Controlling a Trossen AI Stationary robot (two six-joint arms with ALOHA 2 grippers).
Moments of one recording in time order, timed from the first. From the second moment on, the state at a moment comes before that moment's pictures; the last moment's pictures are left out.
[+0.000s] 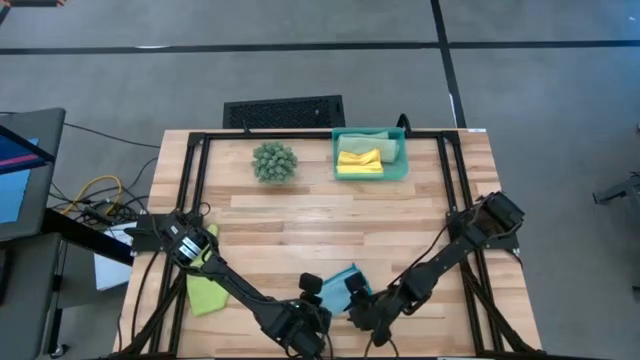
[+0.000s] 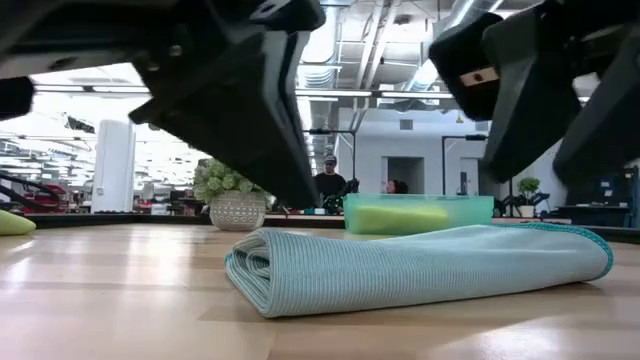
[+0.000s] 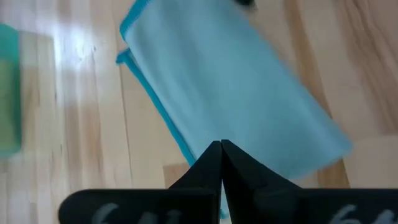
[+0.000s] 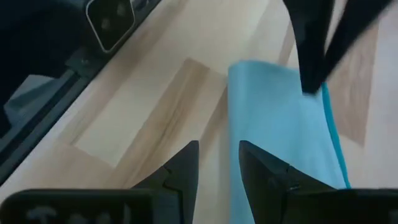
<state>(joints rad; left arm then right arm) -0.65 2.28 1.79 -0.84 -0.65 -0.28 0.68 1.89 1.06 -0.01 0.24 0.01</state>
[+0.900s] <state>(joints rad) -0.62 2.27 1.65 -0.72 -0.60 -0.27 0.63 2.00 1.07 0.01 0.27 -0.06</state>
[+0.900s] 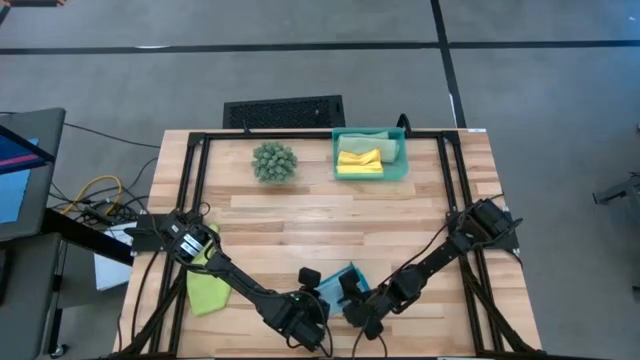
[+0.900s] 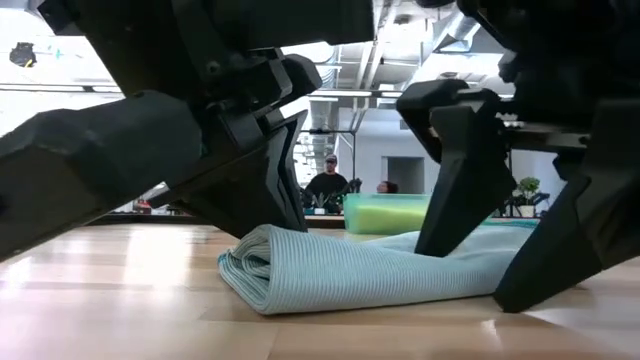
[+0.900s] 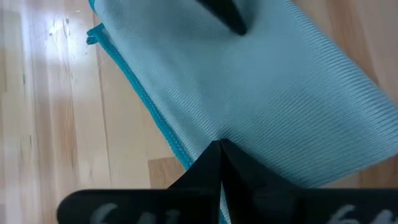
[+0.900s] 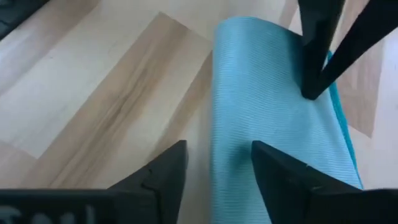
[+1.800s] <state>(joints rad) -0.61 2.27 1.60 -0.63 -0.59 -0.22 0.63 2.00 1.23 -0.22 0.15 0.03</state>
